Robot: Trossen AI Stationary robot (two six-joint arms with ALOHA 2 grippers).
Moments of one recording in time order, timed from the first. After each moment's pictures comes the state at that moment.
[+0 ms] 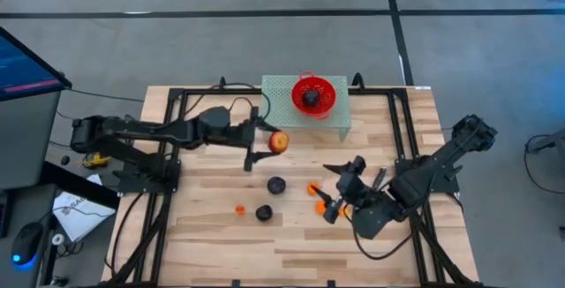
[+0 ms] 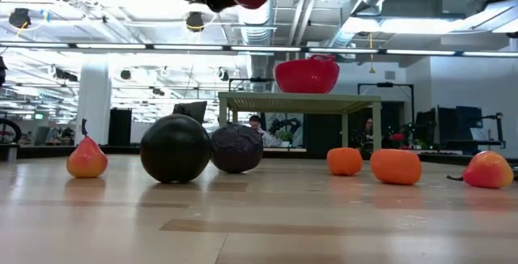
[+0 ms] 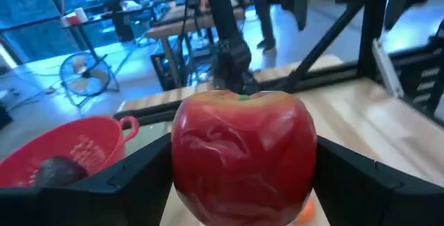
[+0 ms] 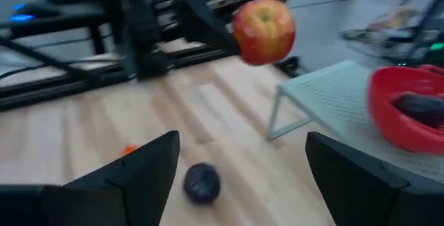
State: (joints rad) left arm 0.11 1.28 0.83 0.29 0.15 0.24; right arm 0.66 1.46 1.26 -0.58 1.10 0.68
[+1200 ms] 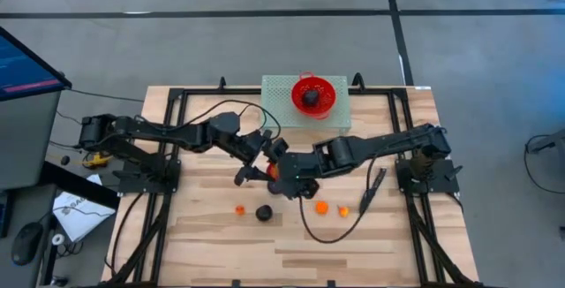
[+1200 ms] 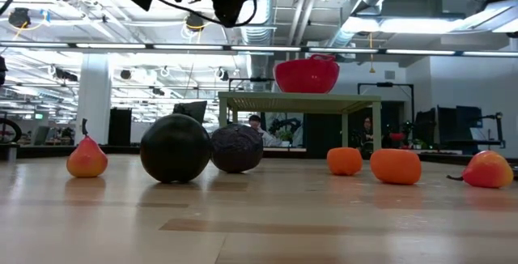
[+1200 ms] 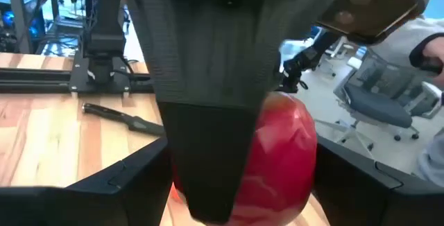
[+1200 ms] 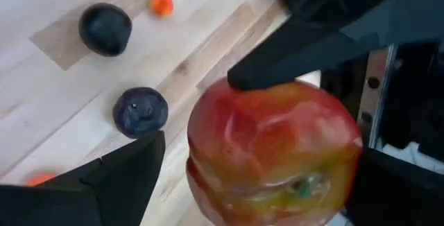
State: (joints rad) left arm 0.10 1.37 0.83 0.35 0.55 -0.12; right arm 0.24 1.87 1.88 -0.91 0.31 -0.79
